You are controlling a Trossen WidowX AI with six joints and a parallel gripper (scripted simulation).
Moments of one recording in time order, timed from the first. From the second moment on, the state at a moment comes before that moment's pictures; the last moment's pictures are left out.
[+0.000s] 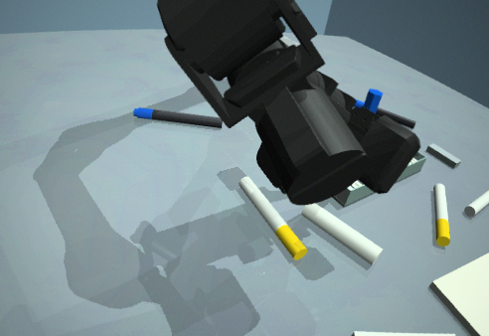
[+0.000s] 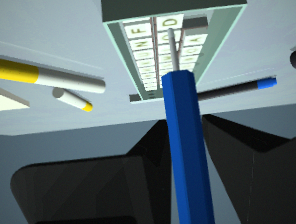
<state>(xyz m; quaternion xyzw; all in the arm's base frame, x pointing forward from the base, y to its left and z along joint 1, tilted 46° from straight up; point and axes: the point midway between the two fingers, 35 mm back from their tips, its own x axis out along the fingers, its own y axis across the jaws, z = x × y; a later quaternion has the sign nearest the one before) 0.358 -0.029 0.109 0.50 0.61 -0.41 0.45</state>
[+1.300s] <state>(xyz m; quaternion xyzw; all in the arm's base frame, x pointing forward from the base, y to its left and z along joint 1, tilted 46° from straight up) 0.356 -0.004 0.130 0.49 0.61 -0.41 0.46</state>
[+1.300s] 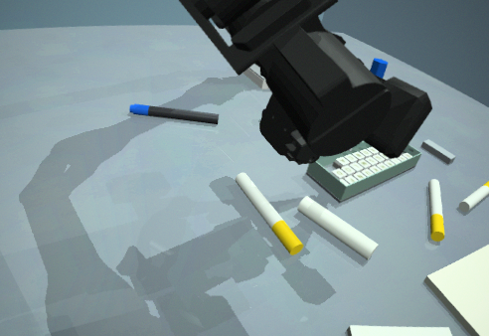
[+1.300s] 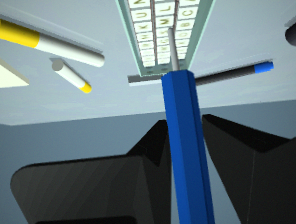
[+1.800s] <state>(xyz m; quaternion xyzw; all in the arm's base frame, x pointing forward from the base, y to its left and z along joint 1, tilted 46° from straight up) 0.359 0.011 0.112 0.49 0.61 -0.41 0.46</state>
